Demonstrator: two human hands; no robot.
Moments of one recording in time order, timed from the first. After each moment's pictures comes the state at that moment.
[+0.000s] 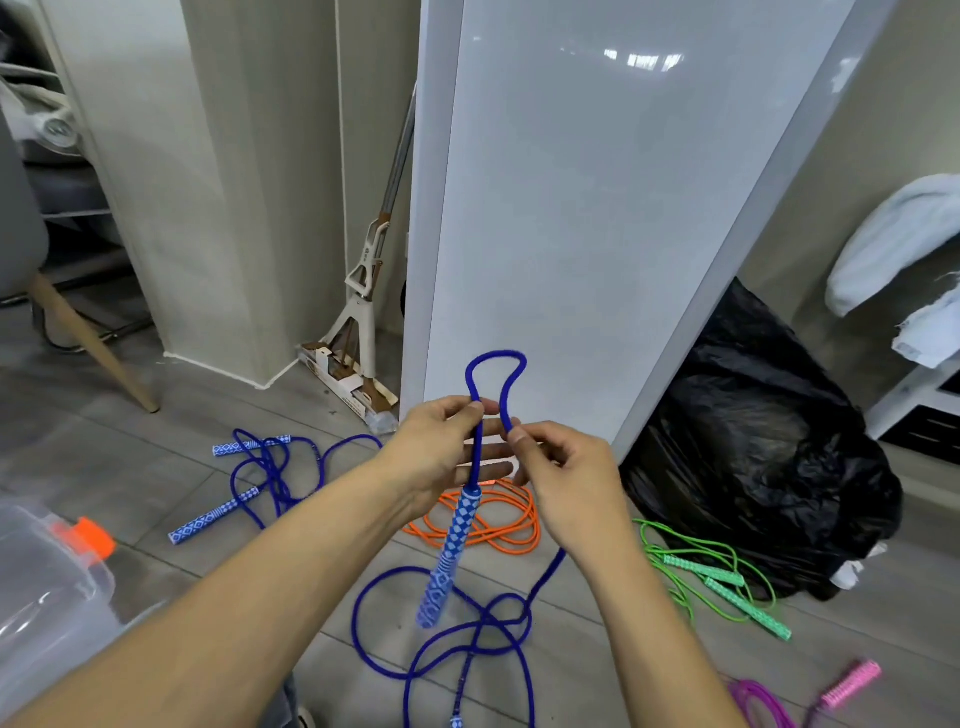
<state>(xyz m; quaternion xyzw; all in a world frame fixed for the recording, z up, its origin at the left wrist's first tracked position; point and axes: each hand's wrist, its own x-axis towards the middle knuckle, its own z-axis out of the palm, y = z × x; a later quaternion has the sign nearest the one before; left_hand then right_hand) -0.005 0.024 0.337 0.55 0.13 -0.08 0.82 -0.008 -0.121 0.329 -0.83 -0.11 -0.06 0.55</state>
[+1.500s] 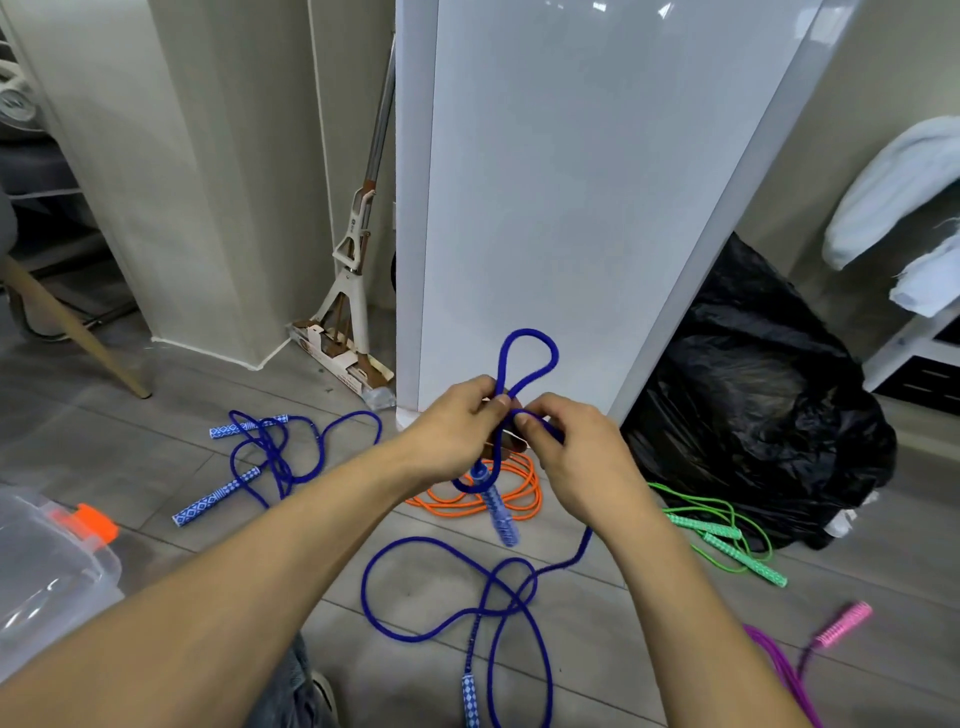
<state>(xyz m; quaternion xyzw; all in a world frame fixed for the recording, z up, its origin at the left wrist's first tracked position) -0.006 0.020 0.322 0.77 -0.02 -0.08 0.63 -0.002 -0.138 0.317 -0.93 -0.14 -0.05 0.33</state>
